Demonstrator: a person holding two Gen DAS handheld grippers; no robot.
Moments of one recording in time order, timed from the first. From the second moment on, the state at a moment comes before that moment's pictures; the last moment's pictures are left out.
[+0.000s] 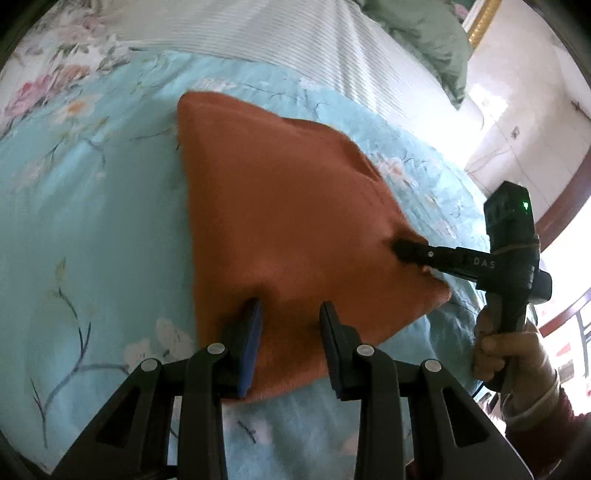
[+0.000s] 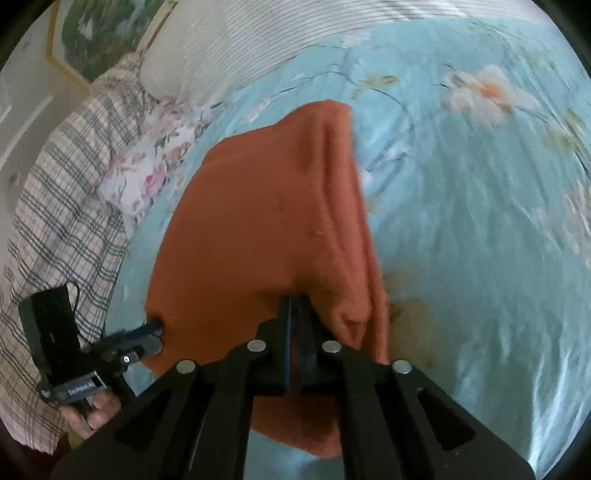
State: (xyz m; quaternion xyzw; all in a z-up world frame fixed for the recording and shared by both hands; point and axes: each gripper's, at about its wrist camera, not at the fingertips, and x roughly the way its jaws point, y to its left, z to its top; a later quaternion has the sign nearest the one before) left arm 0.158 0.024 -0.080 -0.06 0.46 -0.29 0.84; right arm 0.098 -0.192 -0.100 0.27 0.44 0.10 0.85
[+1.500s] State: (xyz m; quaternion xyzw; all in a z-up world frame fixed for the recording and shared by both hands) left arm 0.066 0.051 -0.078 0.04 0.46 -0.11 0.88; right arm -0.016 -0.153 -0.063 0.12 0.43 0.05 0.89
